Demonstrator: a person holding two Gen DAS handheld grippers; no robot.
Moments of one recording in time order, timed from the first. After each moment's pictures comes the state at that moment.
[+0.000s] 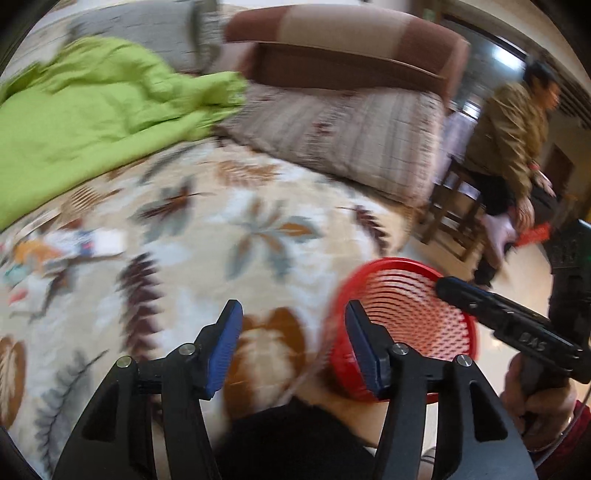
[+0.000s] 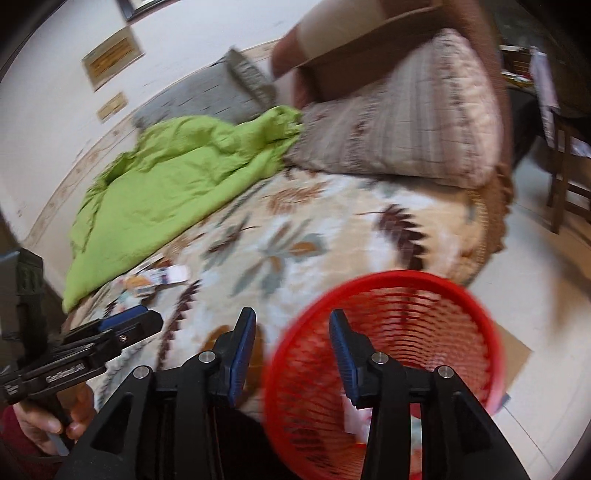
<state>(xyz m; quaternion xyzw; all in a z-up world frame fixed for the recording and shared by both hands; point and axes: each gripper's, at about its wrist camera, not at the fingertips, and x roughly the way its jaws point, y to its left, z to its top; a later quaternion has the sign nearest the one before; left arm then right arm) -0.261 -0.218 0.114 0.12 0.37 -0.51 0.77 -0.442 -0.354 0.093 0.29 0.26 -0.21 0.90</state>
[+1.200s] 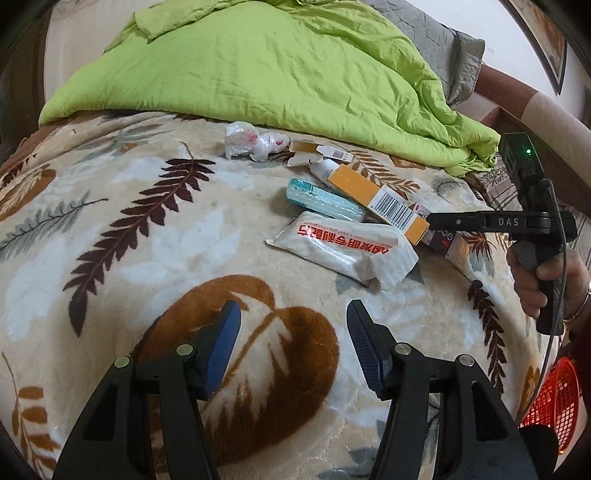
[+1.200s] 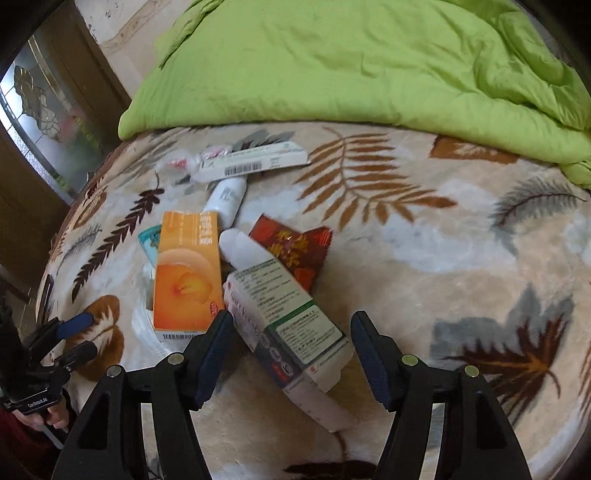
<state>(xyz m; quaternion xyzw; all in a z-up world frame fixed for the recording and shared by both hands) -0.037 -0.001 0.039 -0.01 0.42 -0.23 0.88 0.013 -0.286 0.033 0.09 0.48 0.13 0.86</state>
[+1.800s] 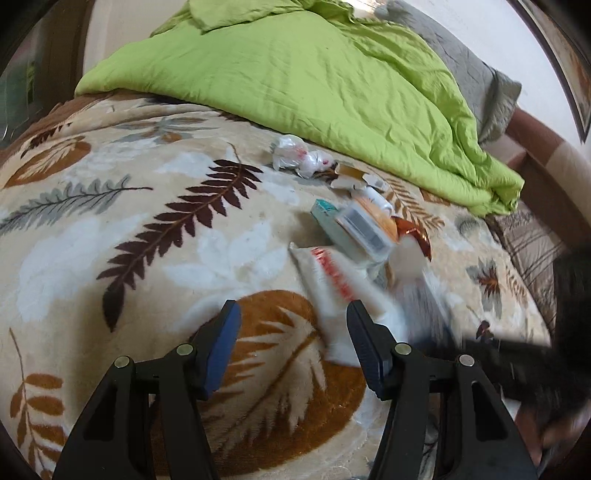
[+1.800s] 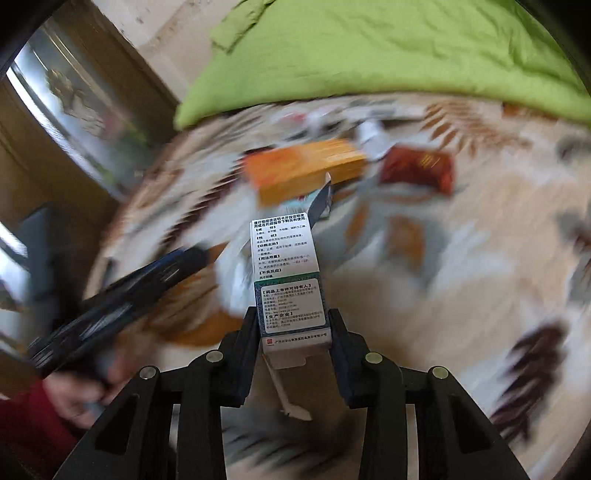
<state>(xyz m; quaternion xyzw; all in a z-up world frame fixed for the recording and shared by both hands) -0.026 0.034 0.045 -0.09 0.41 -0.18 0.89 -0.074 -0.175 0.037 0.17 0.46 0.20 0.84</state>
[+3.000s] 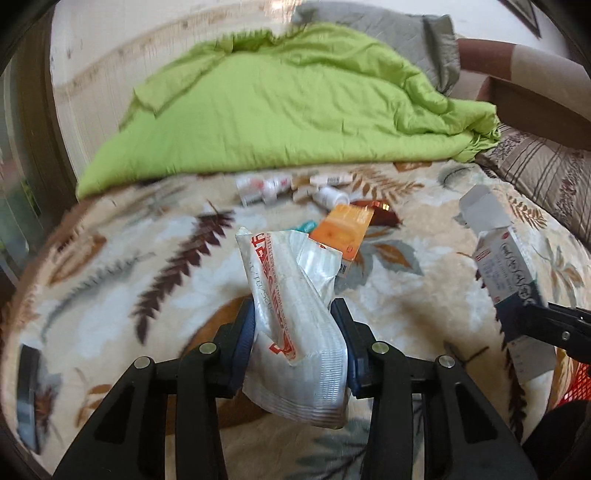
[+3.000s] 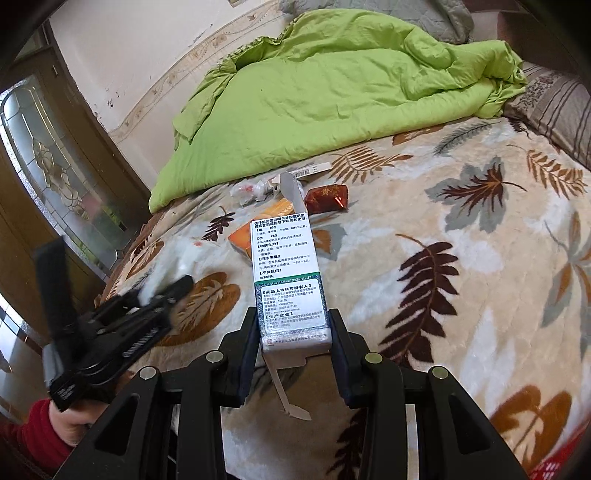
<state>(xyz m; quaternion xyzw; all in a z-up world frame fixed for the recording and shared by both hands) -0.100 -0.025 0.080 0.11 0.33 -0.17 0.92 -0.196 -0.213 0.065 0.23 0.34 0.05 0.91</state>
